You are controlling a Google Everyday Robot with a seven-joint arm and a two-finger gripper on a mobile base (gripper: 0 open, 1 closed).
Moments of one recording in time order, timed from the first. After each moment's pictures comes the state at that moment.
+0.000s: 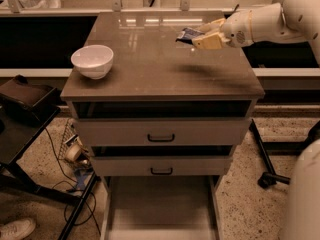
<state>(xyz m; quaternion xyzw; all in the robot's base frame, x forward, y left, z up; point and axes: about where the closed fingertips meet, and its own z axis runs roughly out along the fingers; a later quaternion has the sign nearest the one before) 0.732 -0.138 0.916 -0.49 0.69 0.25 0.48</state>
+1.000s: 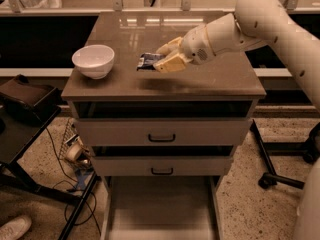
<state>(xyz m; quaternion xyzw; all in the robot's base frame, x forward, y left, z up) 0.657 -0.020 0.884 -0.59 0.64 0.28 0.40</state>
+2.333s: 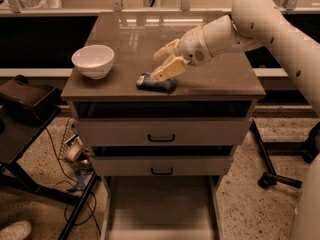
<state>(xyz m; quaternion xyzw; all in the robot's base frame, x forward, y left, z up) 0.655 -0.010 0.880 -0.60 0.63 0.29 0.40</state>
